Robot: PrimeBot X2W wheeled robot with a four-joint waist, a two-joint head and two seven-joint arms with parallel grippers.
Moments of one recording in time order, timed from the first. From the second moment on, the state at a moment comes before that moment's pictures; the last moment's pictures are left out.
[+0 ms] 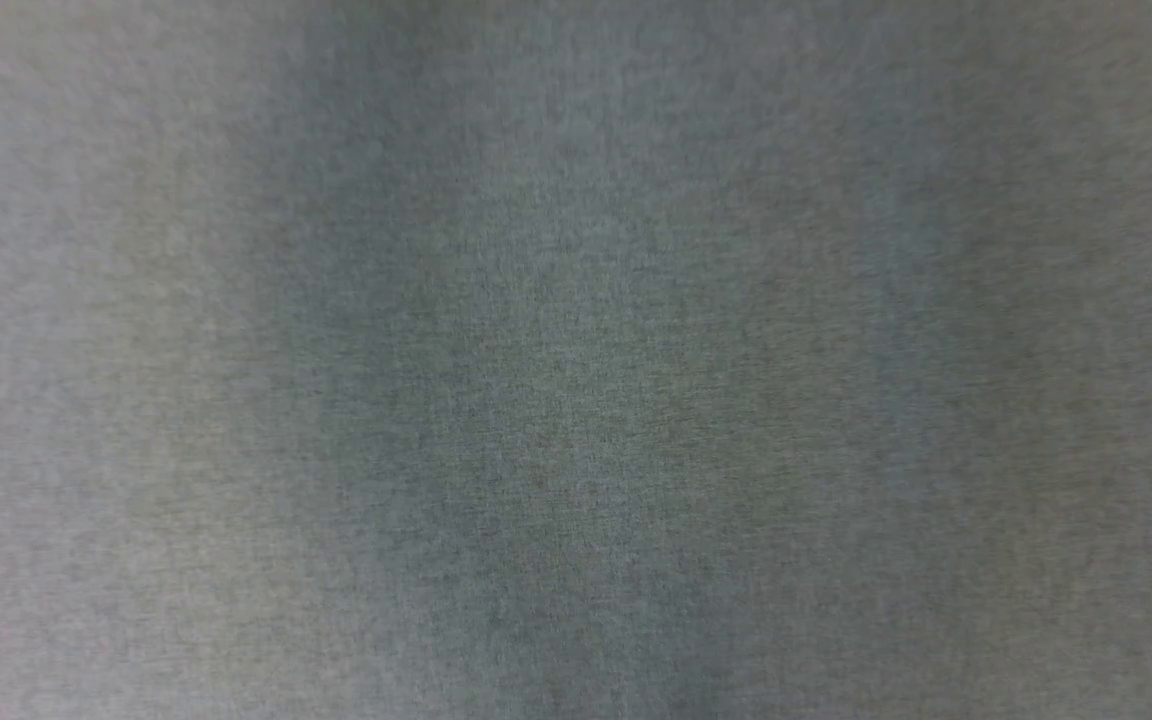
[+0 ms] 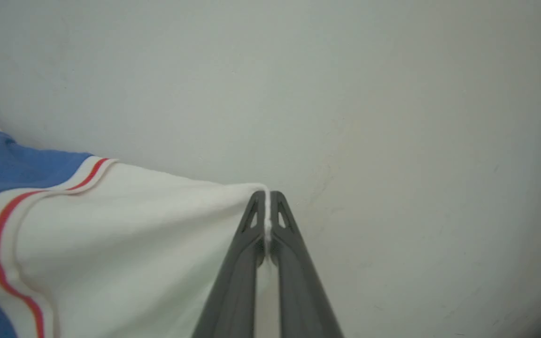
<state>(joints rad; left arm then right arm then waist) -1.66 0.43 -0.13 0.35 -0.58 0.08 0.11 -1.69 -0.26 0.02 0.36 -0.13 0.13 0.52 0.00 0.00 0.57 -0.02</state>
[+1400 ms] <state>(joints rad) -0.18 0.40 -0.13 -0.35 -0.81 0.03 0.07 -0.31 -0.18 0.01 -0.37 0.32 0.13 0.54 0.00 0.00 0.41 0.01</state>
